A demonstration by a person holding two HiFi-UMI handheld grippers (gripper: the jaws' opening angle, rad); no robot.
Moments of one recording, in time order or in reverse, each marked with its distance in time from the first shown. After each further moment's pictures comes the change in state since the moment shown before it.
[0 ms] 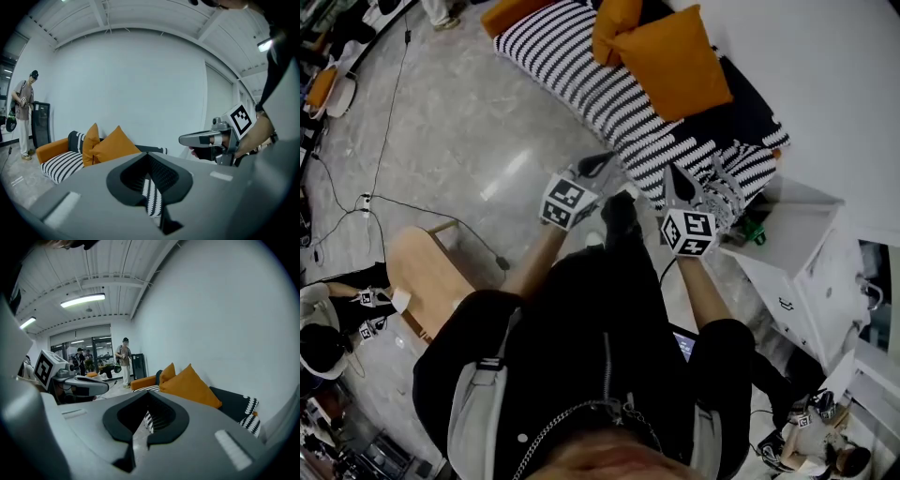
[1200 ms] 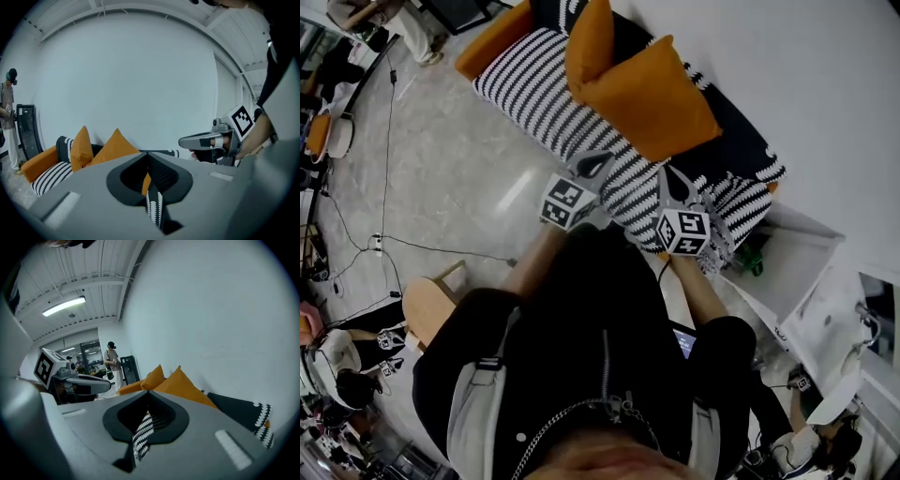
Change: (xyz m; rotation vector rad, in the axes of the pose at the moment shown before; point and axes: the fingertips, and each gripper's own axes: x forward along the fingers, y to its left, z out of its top) left arm 0.226 0.115 0.090 0.053 0.084 -0.043; right arm 0.175 -0.171 0.079 0.107 0.003 -0.022
